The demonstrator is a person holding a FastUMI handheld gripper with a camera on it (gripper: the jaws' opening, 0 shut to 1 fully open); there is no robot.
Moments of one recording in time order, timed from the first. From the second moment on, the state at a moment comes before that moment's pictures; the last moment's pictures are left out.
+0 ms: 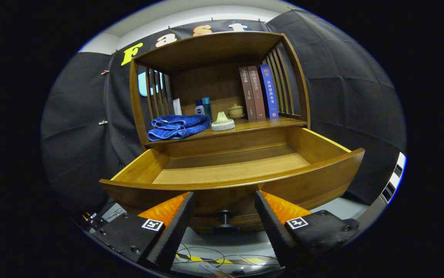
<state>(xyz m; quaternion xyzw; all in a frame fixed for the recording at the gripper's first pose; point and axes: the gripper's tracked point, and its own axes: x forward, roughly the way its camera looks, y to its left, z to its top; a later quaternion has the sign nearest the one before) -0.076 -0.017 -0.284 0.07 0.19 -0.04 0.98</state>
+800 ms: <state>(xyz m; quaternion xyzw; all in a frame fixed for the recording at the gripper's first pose) 0.008 -0.024 -0.278 0.07 0.20 -0.05 0.98</state>
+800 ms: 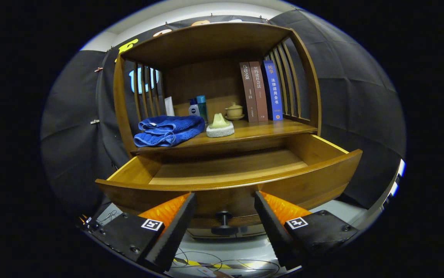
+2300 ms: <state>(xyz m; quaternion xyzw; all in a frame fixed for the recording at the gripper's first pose) 0.133 -0.030 -0.304 0.07 0.21 -0.06 0.97</state>
